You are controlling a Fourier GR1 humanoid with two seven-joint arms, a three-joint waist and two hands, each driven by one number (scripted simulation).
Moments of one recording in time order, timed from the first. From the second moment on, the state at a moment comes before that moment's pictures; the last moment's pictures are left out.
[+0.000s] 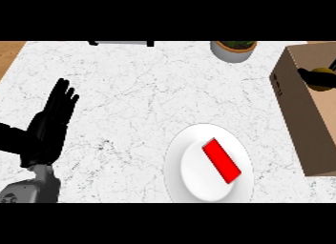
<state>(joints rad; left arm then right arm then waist) -0.12 0.09 0.08 -1.67 0.09 0.08 0.23 -0.67 -0.53 -0.19 -0.86 1.04 0.00 0.40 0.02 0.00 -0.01</state>
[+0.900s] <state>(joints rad) -0.08 0.09 0.09 -1.68 0.09 0.08 0.21 -0.69 -0.45 -0.54 -0.92 0.55 -0.33 0.00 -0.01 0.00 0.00</state>
